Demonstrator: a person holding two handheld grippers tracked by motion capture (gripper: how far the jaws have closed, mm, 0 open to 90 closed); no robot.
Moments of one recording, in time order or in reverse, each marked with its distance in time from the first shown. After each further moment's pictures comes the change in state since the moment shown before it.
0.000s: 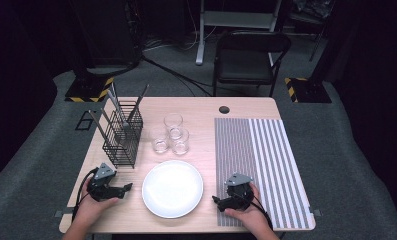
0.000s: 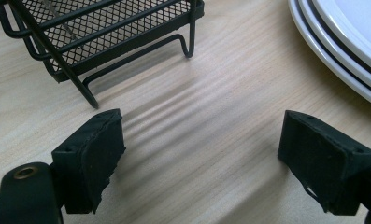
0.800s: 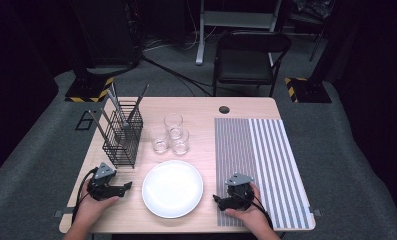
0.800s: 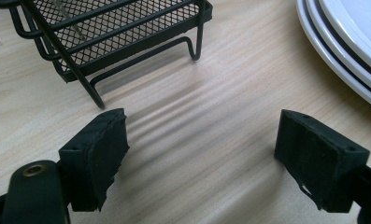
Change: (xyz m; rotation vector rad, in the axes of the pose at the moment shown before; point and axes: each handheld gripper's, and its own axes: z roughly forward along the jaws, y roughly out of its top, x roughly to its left) left arm -0.001 0.000 0.001 -0.014 0.023 -0.027; right arm 0.000 0.000 -0.001 -0.007 -0.012 0.015
